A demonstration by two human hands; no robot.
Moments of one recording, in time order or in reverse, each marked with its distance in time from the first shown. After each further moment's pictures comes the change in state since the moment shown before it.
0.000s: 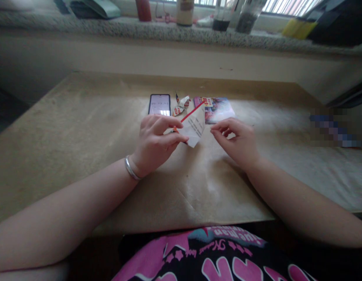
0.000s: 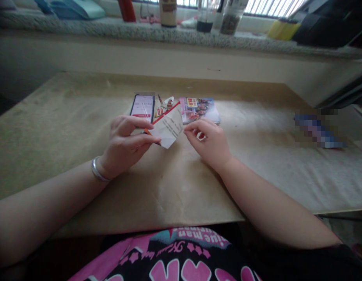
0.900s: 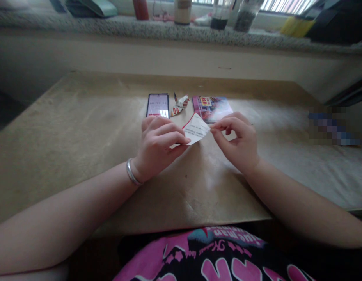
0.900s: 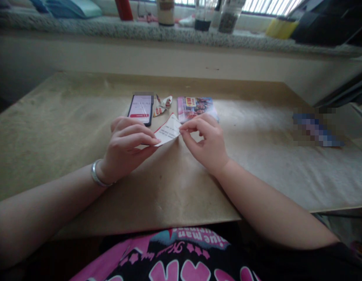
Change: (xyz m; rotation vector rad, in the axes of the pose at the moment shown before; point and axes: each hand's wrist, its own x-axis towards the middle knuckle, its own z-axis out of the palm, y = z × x) left_hand 0.008 0.017 -0.002 -0.118 -0.042 -0.101; right_hand 0.003 -0.017 -0.003 -0.002 0.118 -0.162
